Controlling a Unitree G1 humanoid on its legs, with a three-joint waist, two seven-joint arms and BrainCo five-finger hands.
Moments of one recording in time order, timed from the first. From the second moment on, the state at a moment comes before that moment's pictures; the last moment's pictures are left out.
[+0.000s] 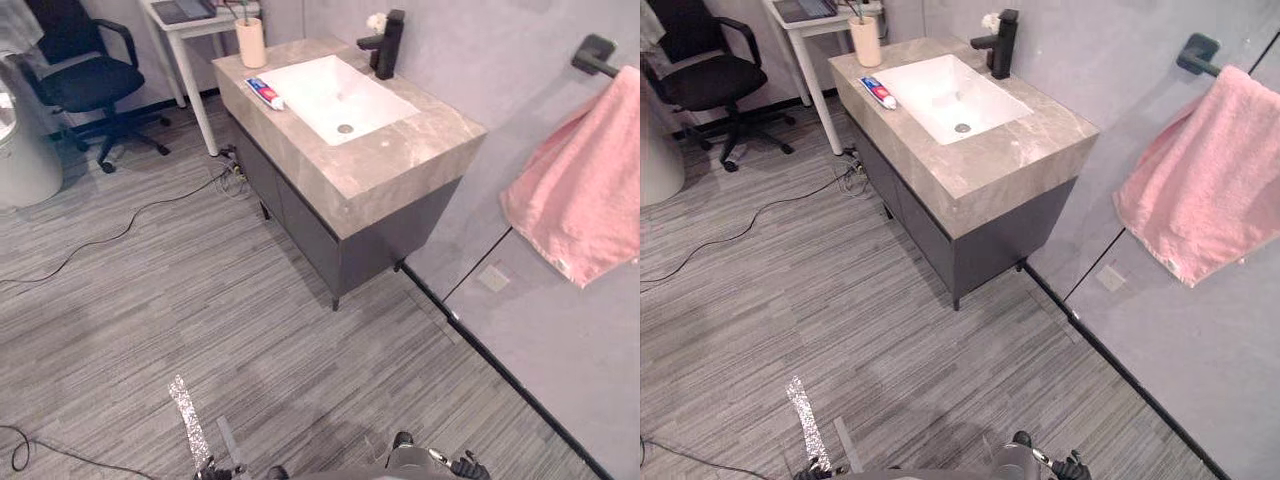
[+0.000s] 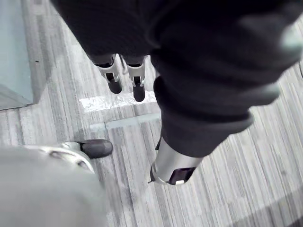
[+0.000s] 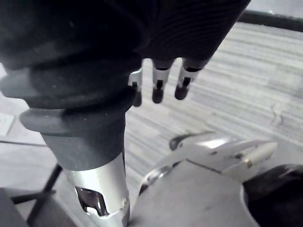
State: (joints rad) left arm 0.19 0.10 0.31 1.10 -0.11 -0.05 0.09; right arm 0.16 -0.01 -0.36 1.04 0.12 -0.08 -0.11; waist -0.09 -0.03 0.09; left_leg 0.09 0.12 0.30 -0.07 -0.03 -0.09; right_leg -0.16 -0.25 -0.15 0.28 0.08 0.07
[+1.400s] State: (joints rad) left arm 0.18 0.06 0.47 1.10 -0.09 -0.02 0.09; right arm 0.22 0.01 -0.32 1.00 0.04 -0.08 -0.06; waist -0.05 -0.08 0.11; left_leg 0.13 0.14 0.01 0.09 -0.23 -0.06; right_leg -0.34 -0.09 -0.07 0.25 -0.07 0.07
